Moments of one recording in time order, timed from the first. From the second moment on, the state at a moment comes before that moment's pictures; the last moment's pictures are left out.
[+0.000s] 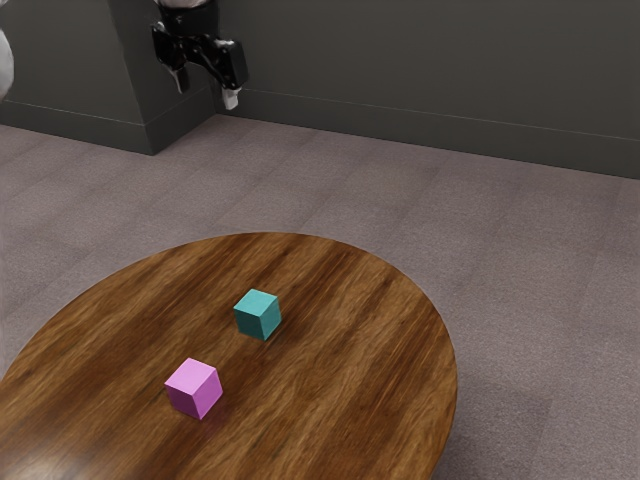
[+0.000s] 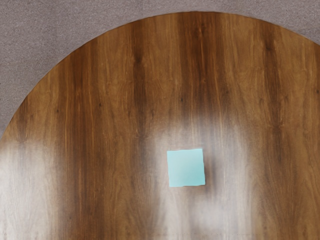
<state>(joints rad) -0.18 0.24 0.11 -1.05 0.10 1.41 0.04</state>
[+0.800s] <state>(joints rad) -0.13 0.52 0.19 -1.53 -0.10 1.92 0.05</state>
